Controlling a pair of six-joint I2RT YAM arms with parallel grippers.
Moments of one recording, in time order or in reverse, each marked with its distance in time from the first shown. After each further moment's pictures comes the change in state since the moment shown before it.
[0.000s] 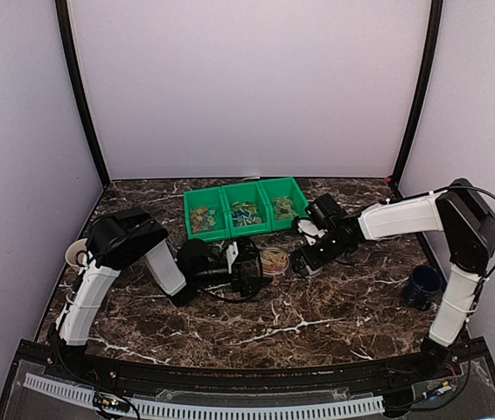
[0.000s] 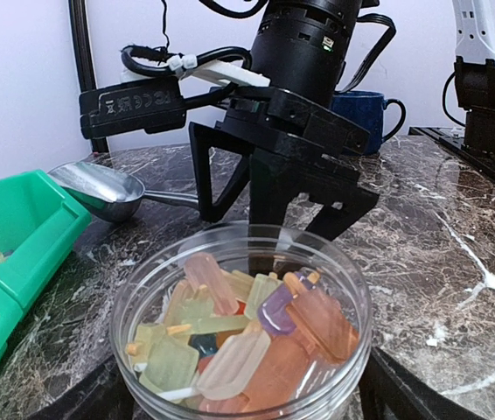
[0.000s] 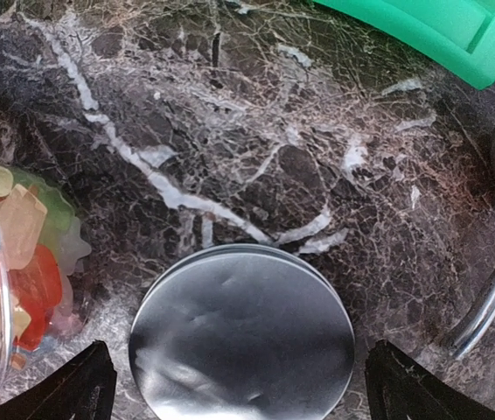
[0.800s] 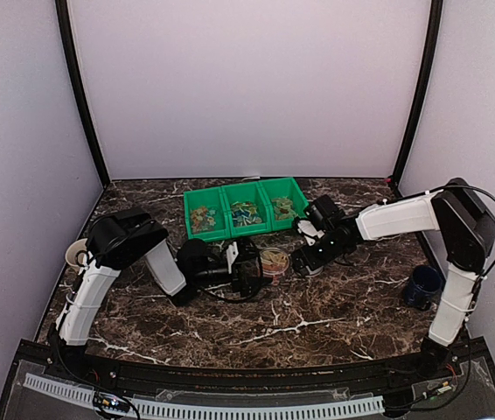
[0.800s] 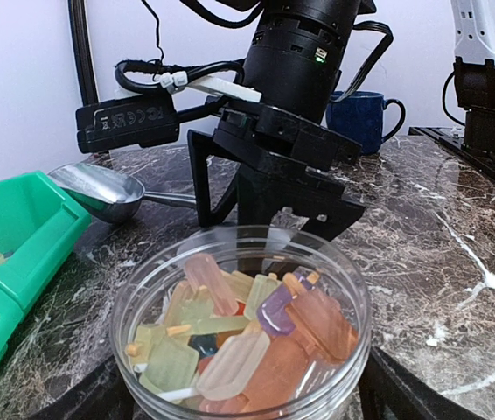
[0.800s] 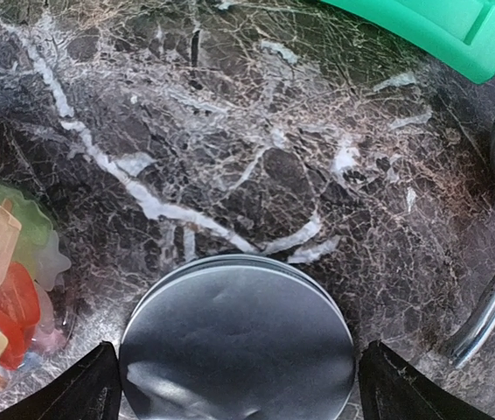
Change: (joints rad) left arm 0.000 0.000 0.000 0.002 0.001 0.000; right arm 0.000 0.027 0.010 0.010 0.025 0.015
